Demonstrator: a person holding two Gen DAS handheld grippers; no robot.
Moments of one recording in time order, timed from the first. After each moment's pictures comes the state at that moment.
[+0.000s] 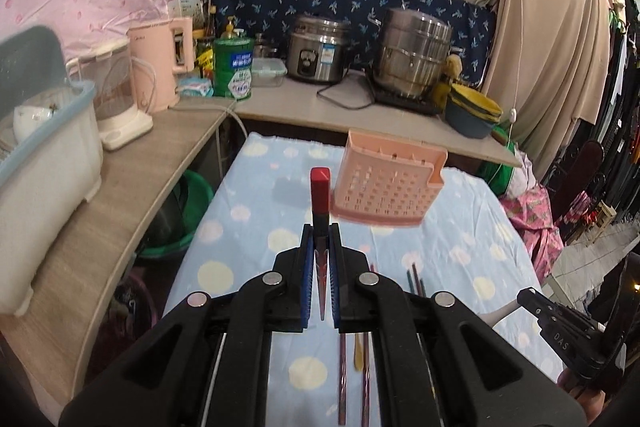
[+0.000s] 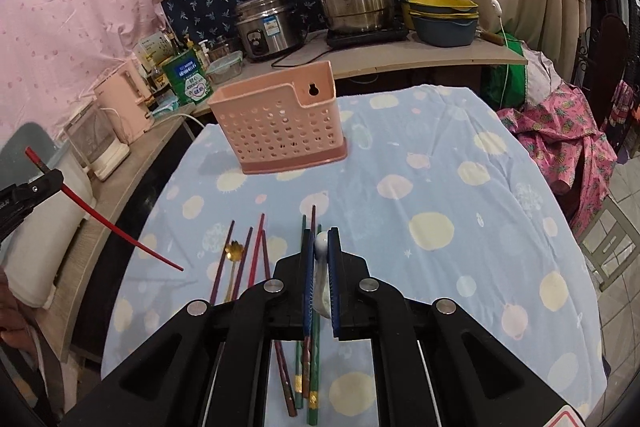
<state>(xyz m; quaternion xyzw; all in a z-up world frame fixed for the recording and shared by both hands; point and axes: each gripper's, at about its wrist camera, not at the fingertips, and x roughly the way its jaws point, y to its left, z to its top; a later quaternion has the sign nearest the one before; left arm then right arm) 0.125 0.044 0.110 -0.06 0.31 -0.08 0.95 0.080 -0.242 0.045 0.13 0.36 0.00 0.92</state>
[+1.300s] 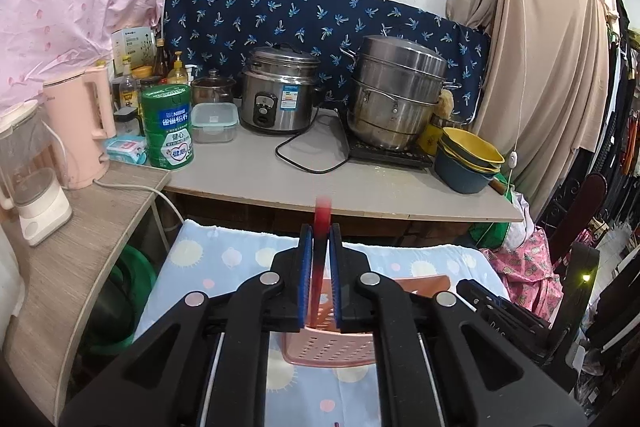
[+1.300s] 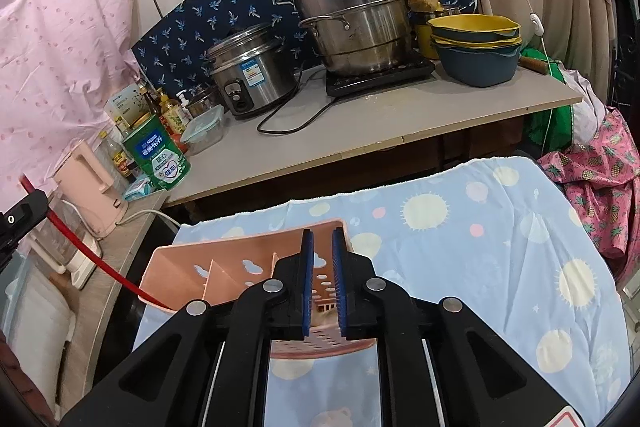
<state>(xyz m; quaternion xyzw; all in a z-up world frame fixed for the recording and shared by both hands) 0.319 -0.023 0.131 -0.06 0.27 -0.12 0.95 0.324 -0.269 0.049 0.18 0.32 -0.01 0.93</state>
